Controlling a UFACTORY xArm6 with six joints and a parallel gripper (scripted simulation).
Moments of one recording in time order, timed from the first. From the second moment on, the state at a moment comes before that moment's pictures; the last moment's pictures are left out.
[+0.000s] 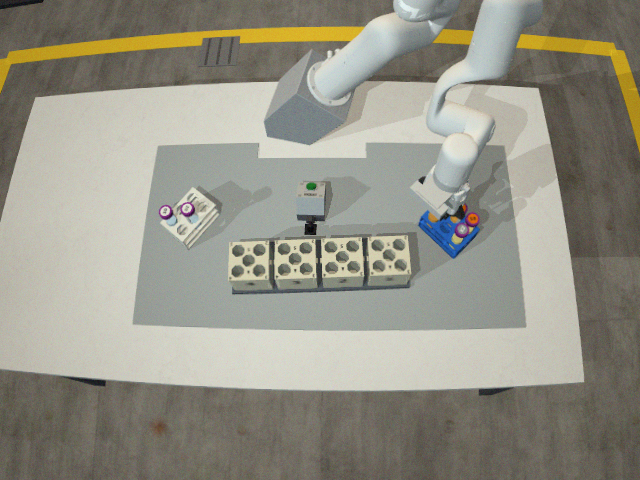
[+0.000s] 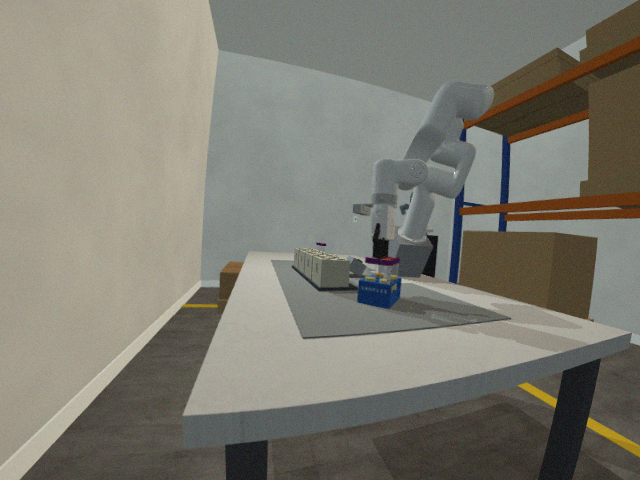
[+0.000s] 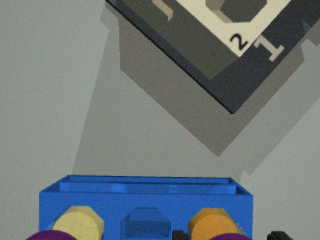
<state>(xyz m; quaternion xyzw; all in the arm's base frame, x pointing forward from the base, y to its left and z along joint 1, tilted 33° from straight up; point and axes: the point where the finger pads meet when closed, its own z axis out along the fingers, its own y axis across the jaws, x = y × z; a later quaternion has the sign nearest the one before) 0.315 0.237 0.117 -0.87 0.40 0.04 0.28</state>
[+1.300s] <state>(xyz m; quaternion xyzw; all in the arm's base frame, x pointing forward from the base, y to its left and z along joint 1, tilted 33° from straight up) 0.310 0.216 0.150 -0.87 0.40 0.04 0.28</state>
